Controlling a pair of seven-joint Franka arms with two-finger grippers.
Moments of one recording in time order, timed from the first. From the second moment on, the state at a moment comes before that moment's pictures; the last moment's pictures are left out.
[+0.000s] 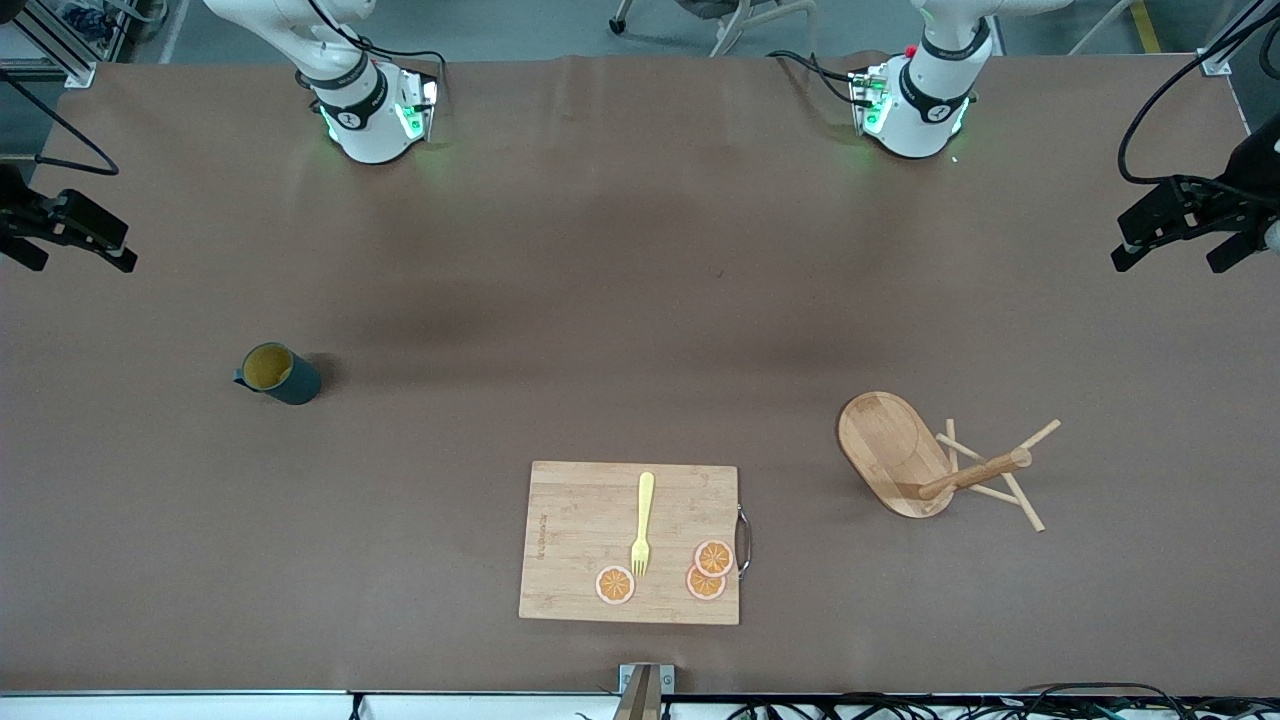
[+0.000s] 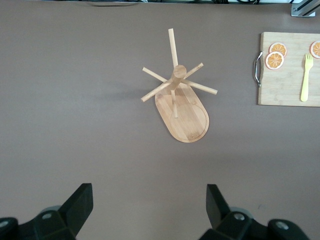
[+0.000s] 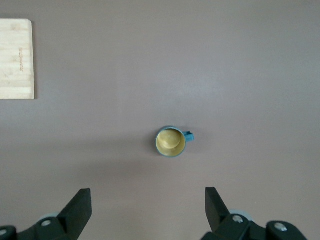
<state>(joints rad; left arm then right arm) -0.02 -0.04 -0.03 -1.56 -0.04 1.64 -0.03 -0.02 -0.11 -0.06 -1.70 0.00 1.65 -0.04</state>
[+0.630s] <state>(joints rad) -0.02 -0.04 -0.03 -1.56 -0.04 1.64 -0.03 -0.02 -0.11 -0.06 -1.70 0.00 1.64 -0.04</state>
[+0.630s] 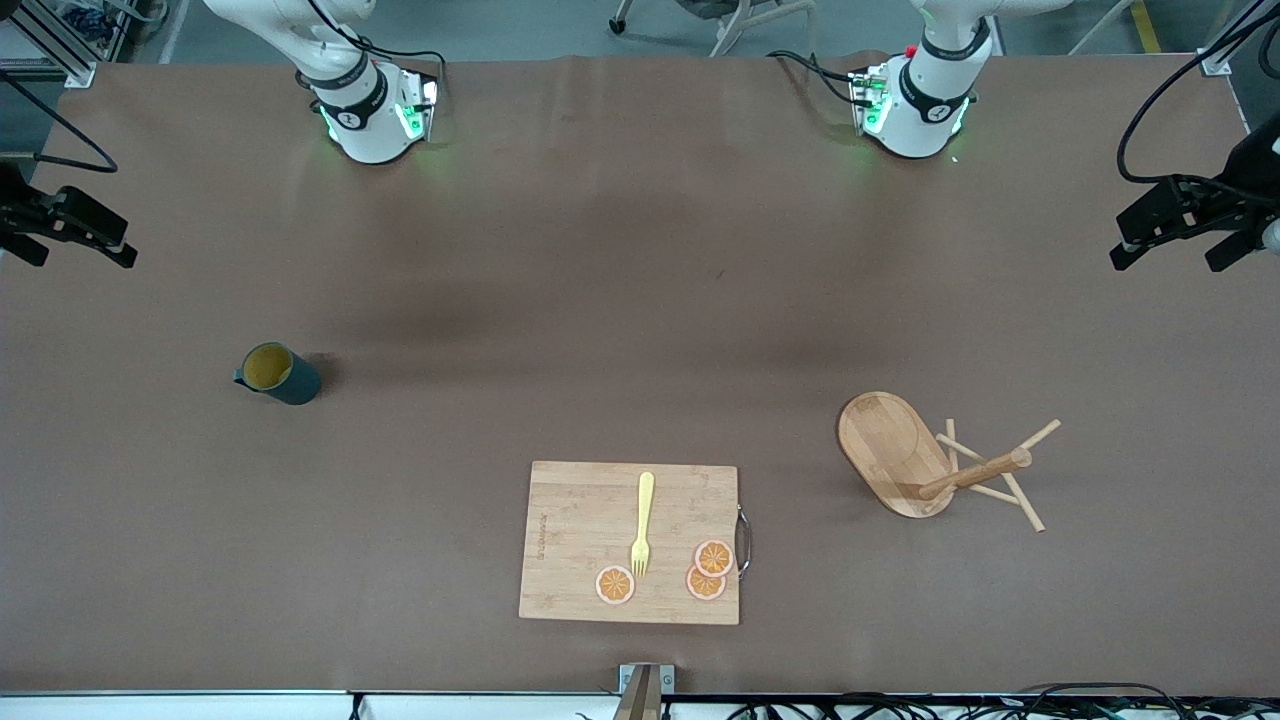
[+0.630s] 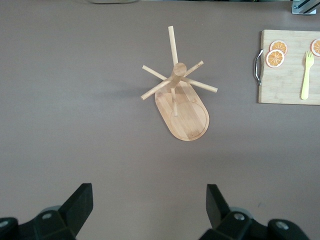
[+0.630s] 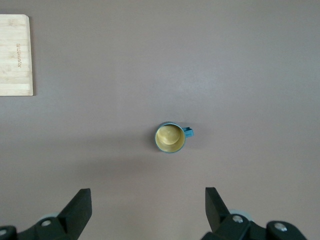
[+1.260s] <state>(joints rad) -0.01 -0.04 -0.03 -1.56 -0.04 1.64 -0.03 -0.02 0.06 -0.06 -1.69 0.00 1.64 -0.04</state>
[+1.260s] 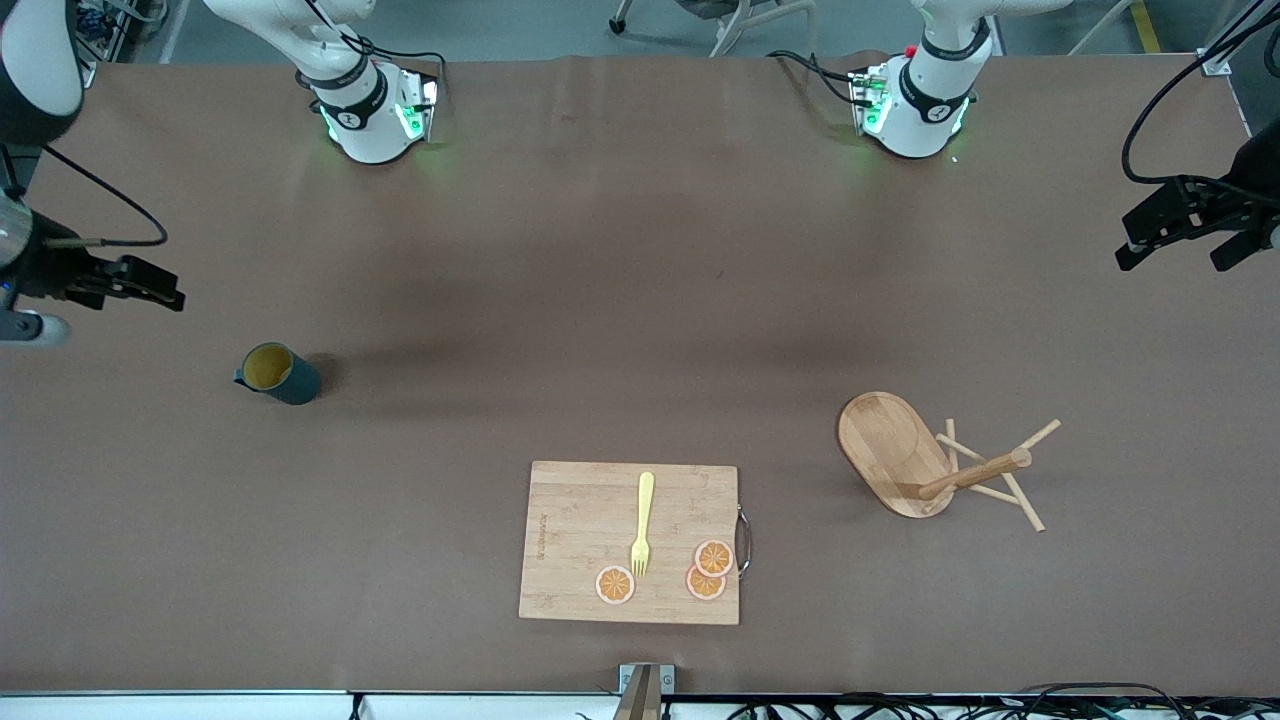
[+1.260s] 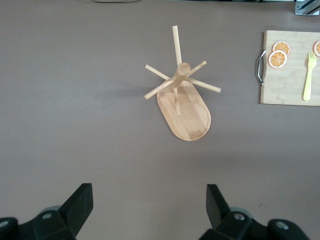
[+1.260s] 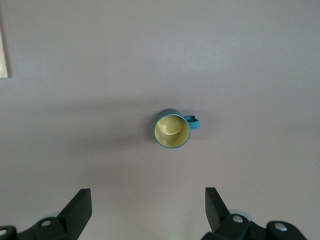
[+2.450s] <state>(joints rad) -0.01 -0.04 -0.03 -1.56 -0.04 1.64 -0.03 -0.02 0.42 -0.06 -1.83 0.00 1.90 -0.03</state>
